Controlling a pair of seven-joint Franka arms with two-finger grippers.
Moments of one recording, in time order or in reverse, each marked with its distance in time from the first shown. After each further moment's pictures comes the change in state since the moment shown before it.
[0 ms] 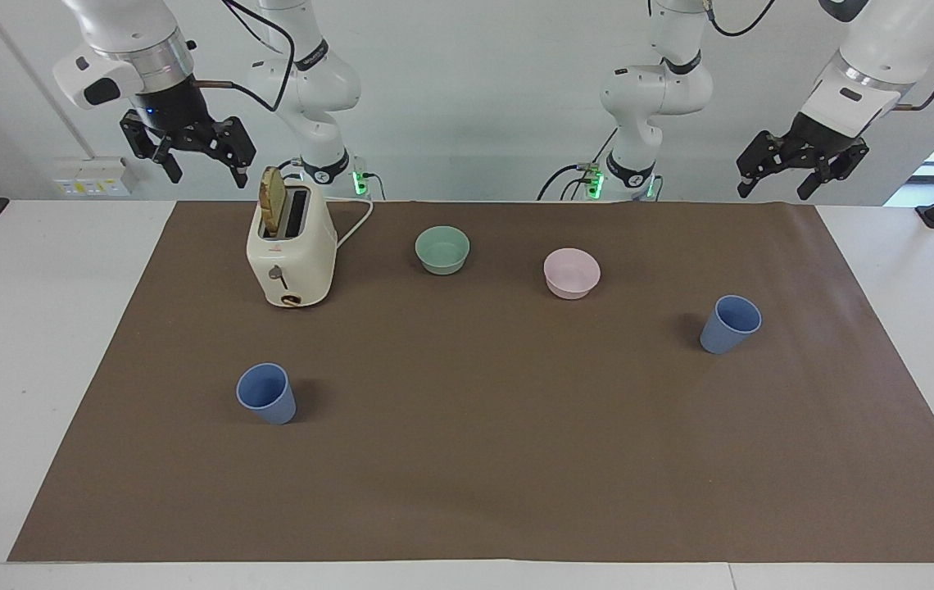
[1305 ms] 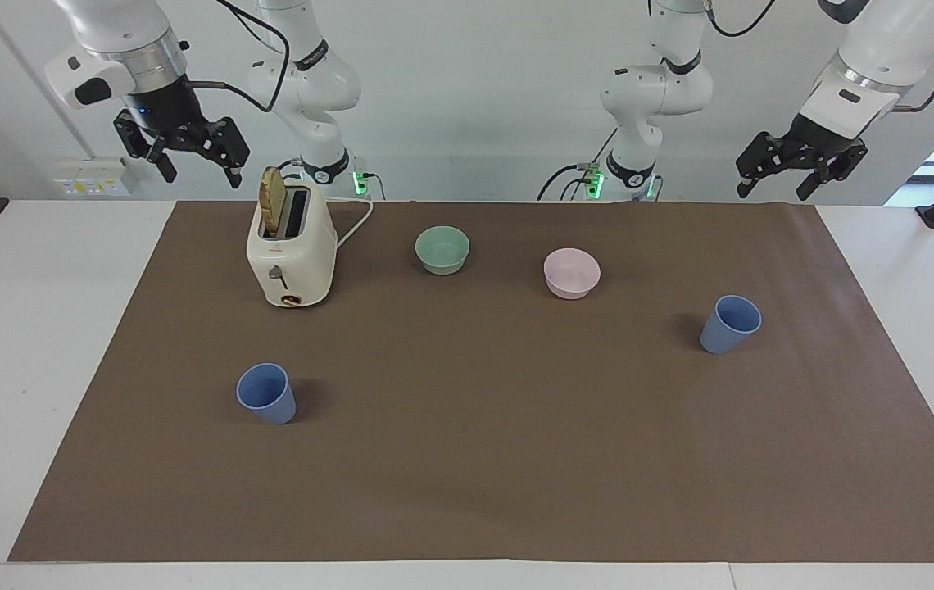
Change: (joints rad) left arm 0.000 0.000 0.002 -0.007 0.000 -0.001 0.001; right arm -0.001 0.000 -0.017 0.000 0.000 0.000 0.000
